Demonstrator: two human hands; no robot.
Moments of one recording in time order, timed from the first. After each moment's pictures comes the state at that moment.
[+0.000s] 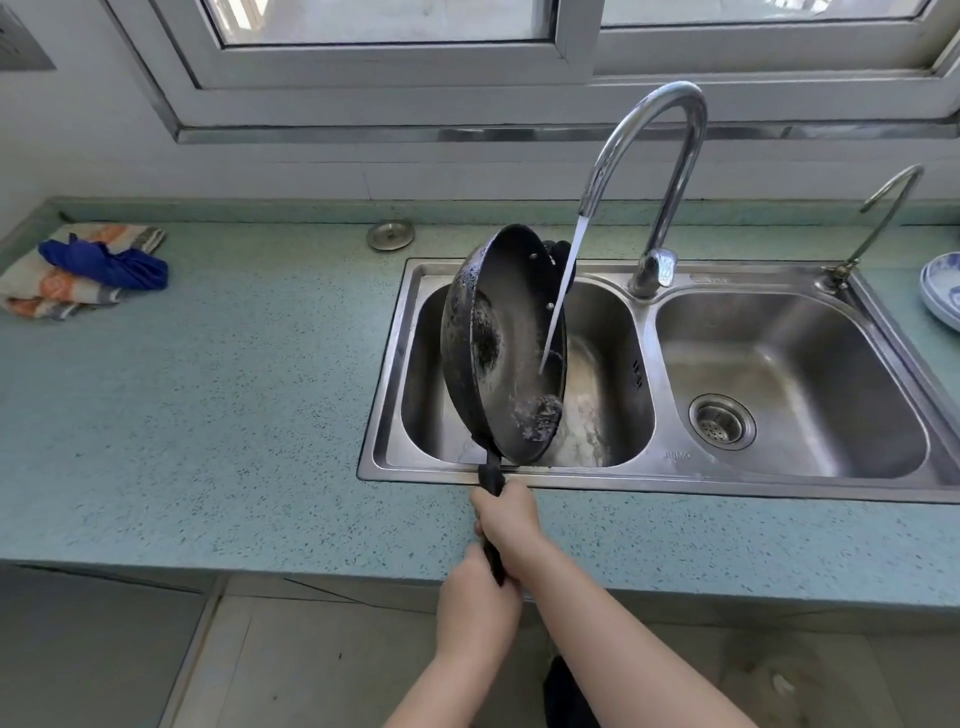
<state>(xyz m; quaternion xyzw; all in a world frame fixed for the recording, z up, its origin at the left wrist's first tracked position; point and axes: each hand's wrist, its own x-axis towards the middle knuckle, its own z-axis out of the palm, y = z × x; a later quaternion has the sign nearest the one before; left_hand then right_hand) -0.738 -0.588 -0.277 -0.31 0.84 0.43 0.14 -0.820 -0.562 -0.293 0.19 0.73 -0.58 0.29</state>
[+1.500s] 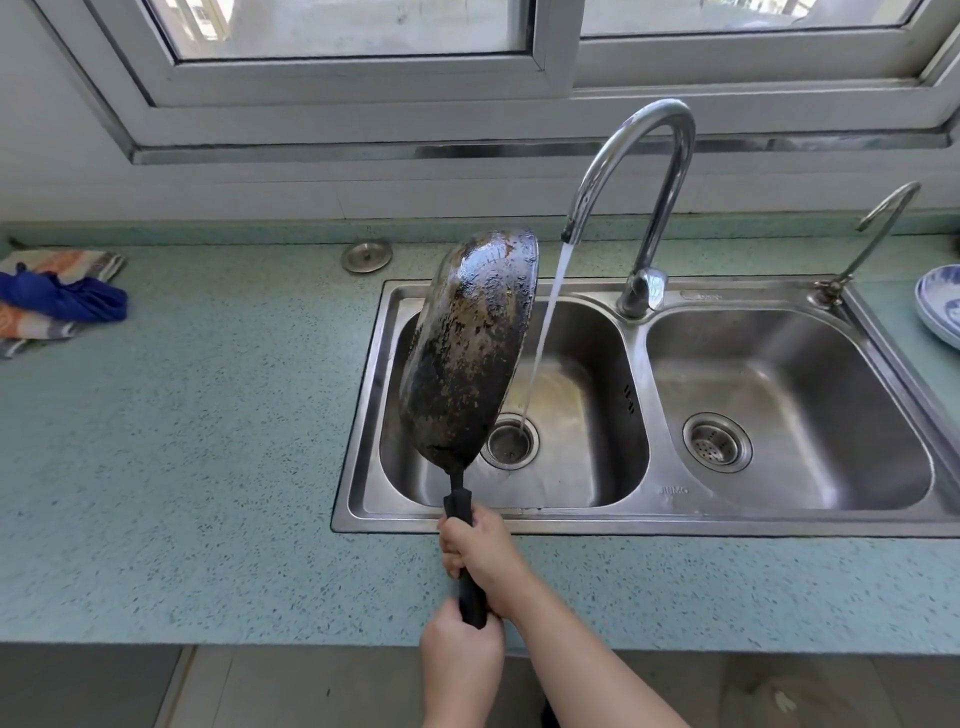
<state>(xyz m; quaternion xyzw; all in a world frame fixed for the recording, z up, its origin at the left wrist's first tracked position) -0.761 -0.590 -0.291 -0.43 0.75 0.49 0.11 -0.842 -0.567 -0.298 0.11 0.59 -0.72 0.35</state>
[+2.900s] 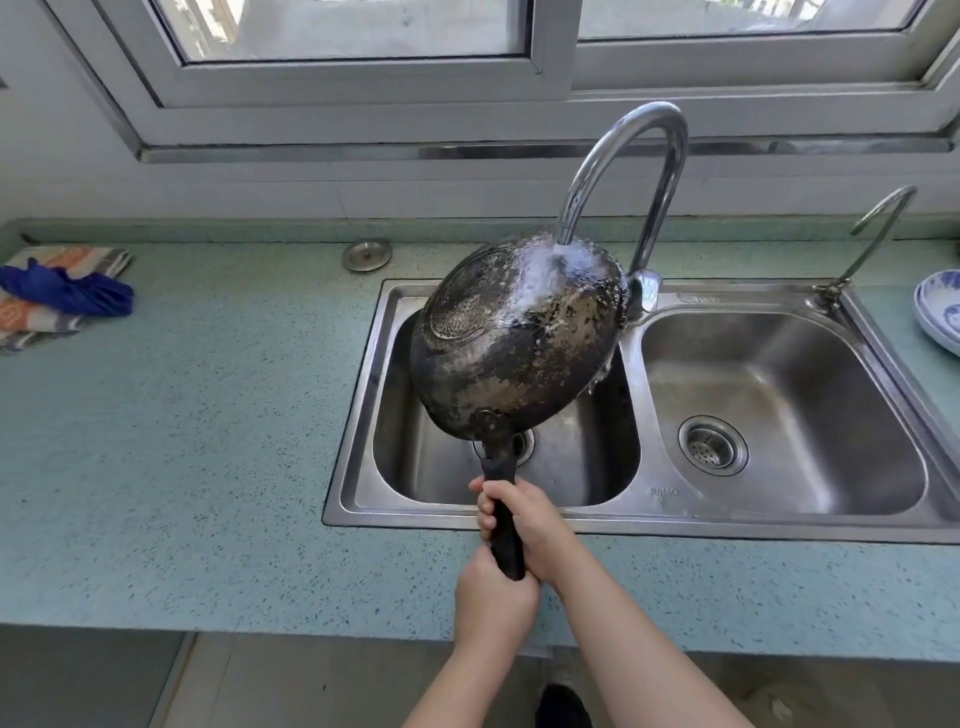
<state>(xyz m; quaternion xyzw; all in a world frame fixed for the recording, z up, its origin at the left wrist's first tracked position) -0.797 -0.557 -0.293 -0.34 0.79 0.50 0.11 -0.874 -0.517 -0.297 0.13 0.51 -0.77 0.36</state>
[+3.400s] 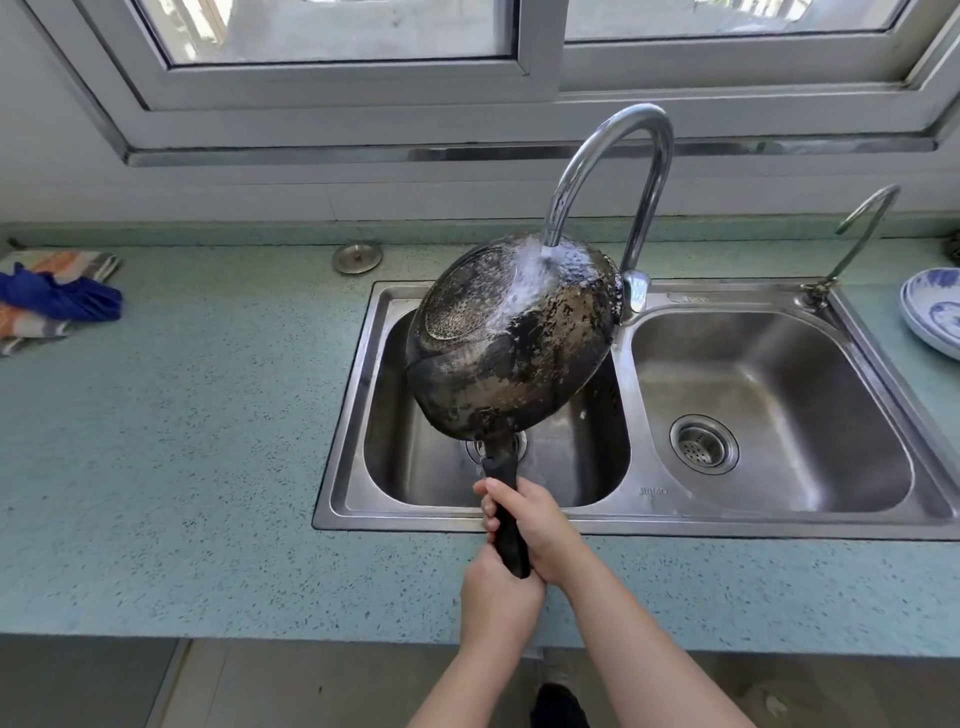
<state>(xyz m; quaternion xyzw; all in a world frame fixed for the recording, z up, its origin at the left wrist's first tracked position) -0.803 -0.544 -0.286 -0.33 0.79 0.51 0.11 -0.874 -0.503 -0.288 0.11 0.54 -0.76 0.35</state>
